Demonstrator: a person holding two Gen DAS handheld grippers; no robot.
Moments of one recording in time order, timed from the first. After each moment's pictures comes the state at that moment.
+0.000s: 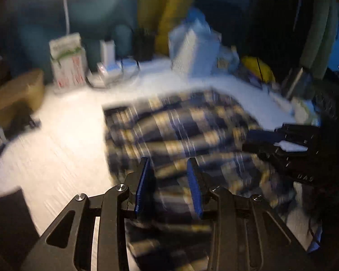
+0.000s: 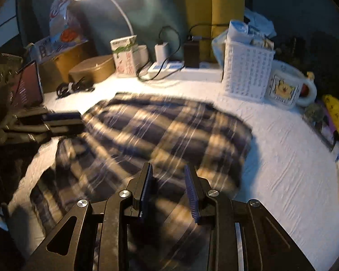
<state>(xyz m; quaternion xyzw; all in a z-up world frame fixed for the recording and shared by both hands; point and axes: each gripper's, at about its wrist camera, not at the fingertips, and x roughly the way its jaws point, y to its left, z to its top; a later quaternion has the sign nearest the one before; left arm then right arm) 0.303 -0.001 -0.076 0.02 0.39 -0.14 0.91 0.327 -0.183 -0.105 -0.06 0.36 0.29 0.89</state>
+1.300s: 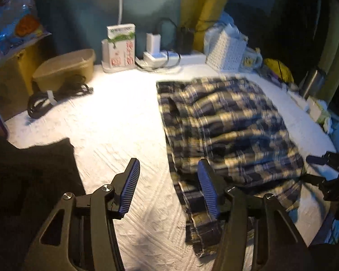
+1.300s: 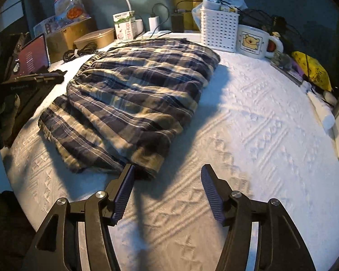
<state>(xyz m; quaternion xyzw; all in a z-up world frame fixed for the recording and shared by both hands) 0.240 0.059 -0.072 0.00 0.37 -0.06 0.93 0.224 -0.260 -0.143 -0.07 0.40 0.25 0.88</state>
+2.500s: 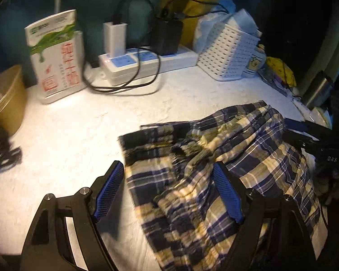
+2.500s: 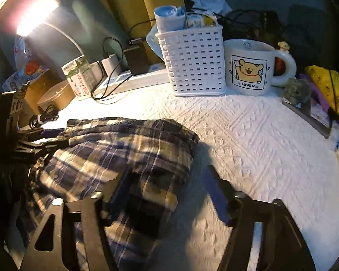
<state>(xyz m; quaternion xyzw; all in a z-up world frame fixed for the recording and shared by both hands) 0.406 0.037 -0.097 0.02 0.41 -0.16 0.90 0.415 -0.242 -0.124 0.03 0.37 0.24 0.90</state>
